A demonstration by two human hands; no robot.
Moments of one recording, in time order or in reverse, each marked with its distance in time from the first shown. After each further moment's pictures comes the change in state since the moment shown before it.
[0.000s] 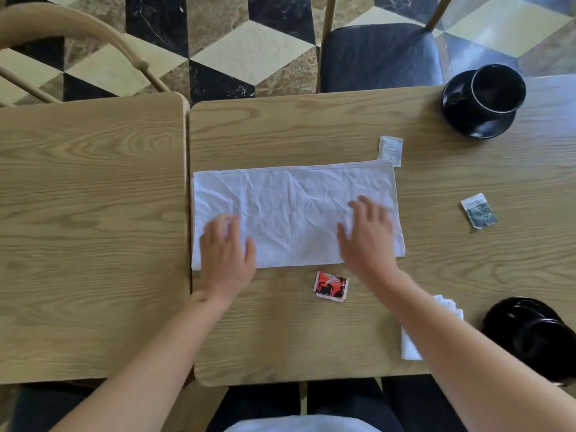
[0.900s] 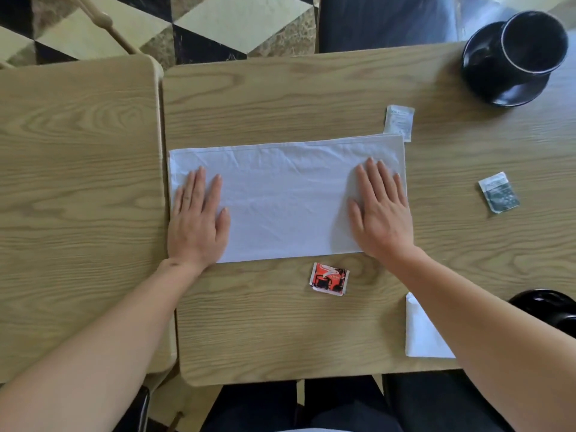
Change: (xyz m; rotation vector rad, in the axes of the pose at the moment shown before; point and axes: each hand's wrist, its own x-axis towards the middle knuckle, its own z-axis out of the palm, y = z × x) left_hand 0.034 -0.067 0.052 0.200 -0.037 0.180; right_hand 0.031 0.065 0.040 -0.135 0.001 -0.173
